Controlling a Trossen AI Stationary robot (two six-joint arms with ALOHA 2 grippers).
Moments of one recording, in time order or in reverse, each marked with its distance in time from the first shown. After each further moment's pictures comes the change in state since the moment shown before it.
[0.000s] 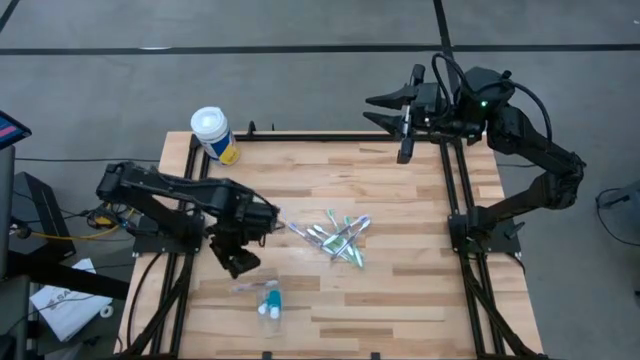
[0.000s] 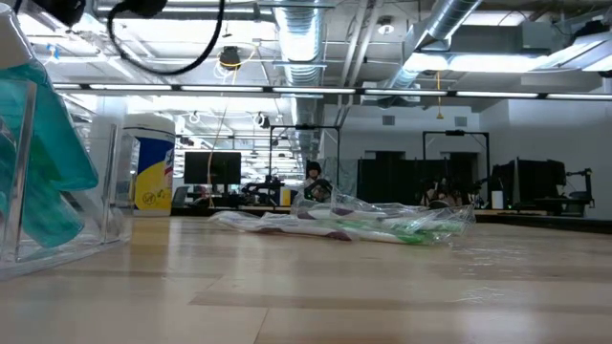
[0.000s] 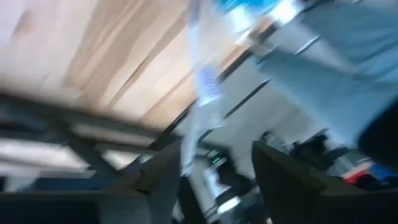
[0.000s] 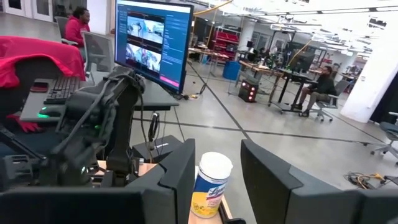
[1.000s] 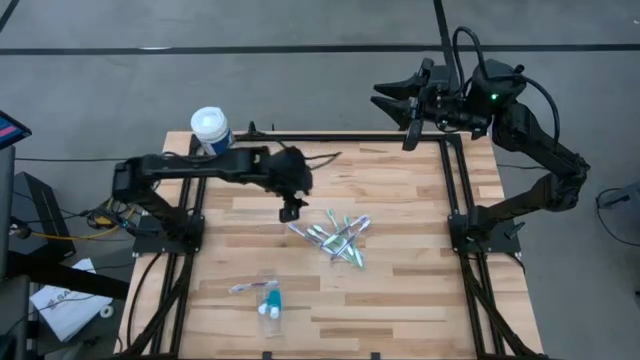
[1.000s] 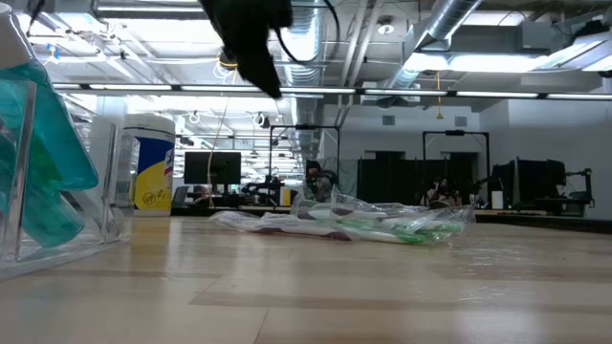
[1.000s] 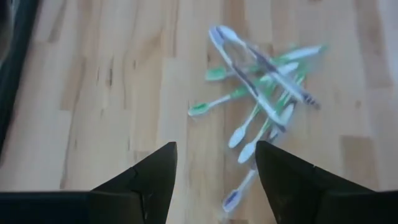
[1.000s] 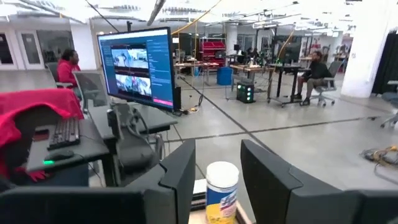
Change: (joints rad) left arm 0.349 0.112 -0.003 0.676 -0.644 1.046; right arm -0.054 -0.021 0.000 0.041 0.000 0.217
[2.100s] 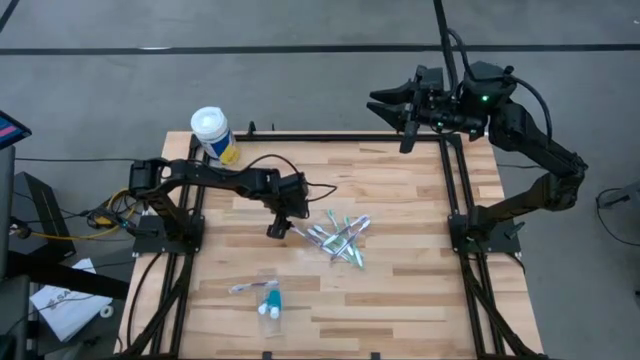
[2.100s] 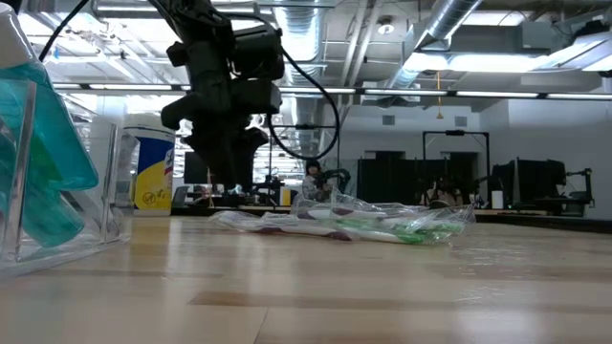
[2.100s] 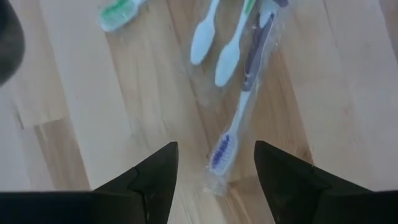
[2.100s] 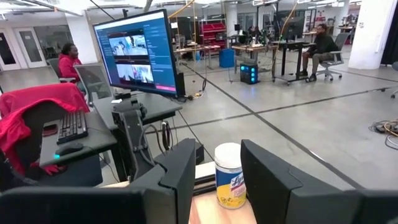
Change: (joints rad) left arm 0.001 0.123 -0.297 0.162 0.119 0.291; right arm 0.002 0.012 0.000 -0.061 0.002 0.074
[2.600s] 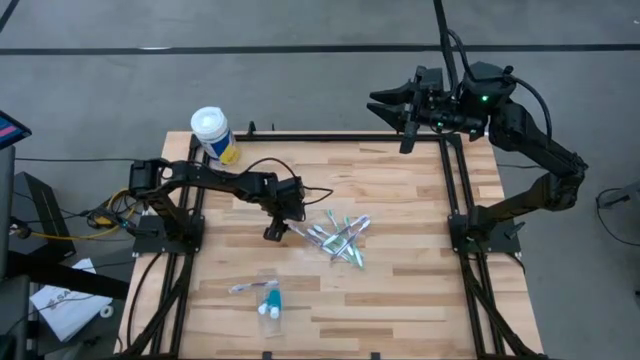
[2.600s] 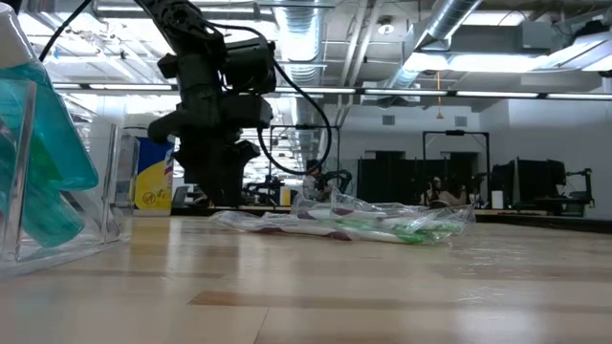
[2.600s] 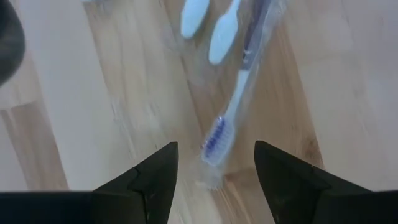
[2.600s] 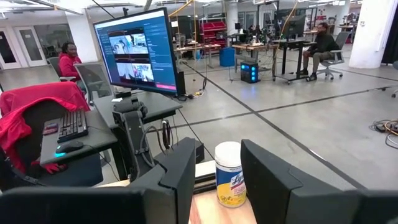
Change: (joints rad) left arm 0.000 0.000 -0.079 0.070 0.001 -0.004; right arm 0.000 0.000 0.000 -0.006 -0.002 -0.001
